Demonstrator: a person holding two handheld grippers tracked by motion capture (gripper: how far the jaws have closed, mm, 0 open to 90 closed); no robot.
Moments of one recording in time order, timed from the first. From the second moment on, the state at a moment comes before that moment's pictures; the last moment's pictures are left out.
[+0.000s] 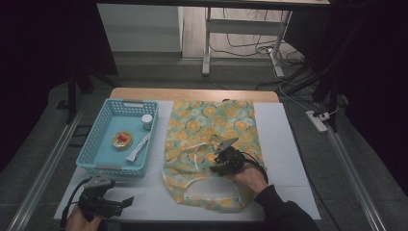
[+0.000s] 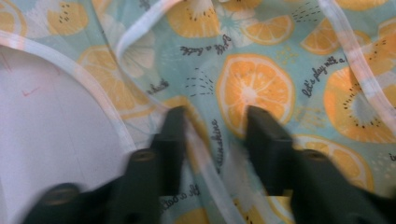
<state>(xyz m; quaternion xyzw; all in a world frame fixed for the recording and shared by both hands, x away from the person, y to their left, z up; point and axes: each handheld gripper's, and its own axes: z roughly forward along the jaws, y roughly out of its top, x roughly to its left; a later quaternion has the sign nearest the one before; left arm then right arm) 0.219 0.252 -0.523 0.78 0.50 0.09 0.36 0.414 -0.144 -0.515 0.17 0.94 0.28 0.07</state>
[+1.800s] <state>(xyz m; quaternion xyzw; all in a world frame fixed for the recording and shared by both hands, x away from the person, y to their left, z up) 0.220 0.252 -0.524 0.78 0.50 0.09 0.36 0.451 -0.133 -0.414 0.20 0.91 0.36 0.04</state>
